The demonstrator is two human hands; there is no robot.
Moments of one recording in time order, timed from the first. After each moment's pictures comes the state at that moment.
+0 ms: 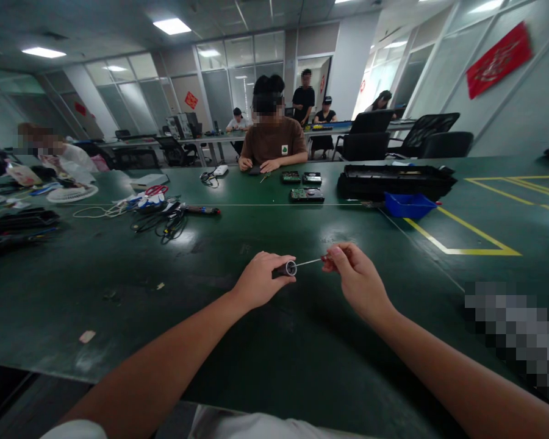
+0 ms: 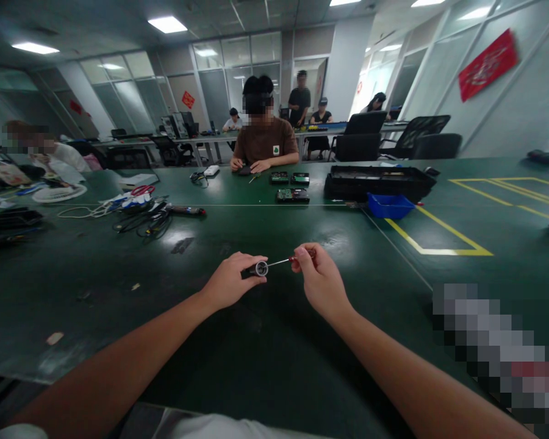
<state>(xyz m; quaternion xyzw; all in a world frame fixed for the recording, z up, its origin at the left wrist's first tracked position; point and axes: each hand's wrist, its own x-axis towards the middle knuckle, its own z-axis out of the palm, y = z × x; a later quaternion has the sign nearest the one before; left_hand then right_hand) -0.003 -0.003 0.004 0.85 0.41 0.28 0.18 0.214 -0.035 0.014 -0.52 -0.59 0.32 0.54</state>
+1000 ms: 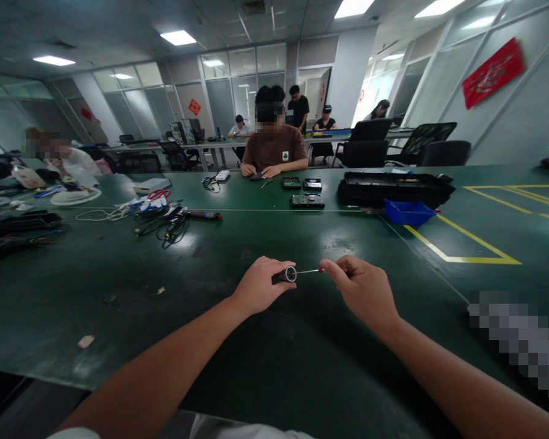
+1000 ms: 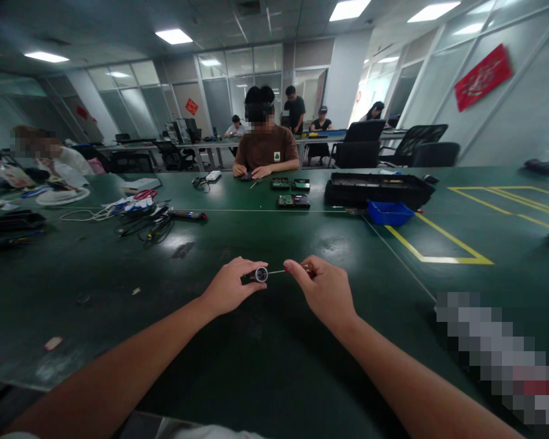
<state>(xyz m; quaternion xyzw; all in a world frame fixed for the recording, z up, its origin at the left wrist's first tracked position) -0.005 -0.002 0.003 0.85 0.41 0.29 0.17 0.220 -0.041 0.027 -0.62 -0.67 0.09 0.41</state>
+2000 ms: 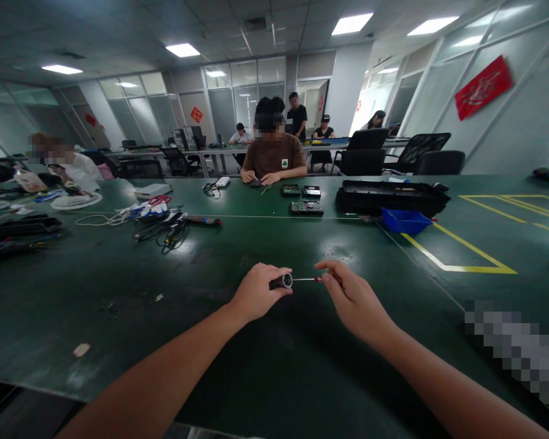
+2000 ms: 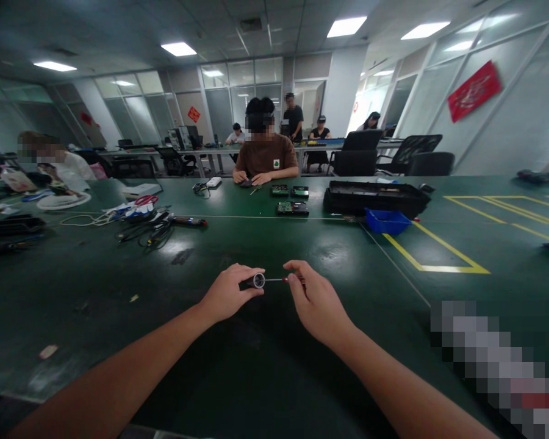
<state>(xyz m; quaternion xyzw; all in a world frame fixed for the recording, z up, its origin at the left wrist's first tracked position) -0.007 0.000 0.000 0.83 0.43 0.30 0.19 0.216 -0.050 0.034 -0.55 -0.73 0.17 0.36</state>
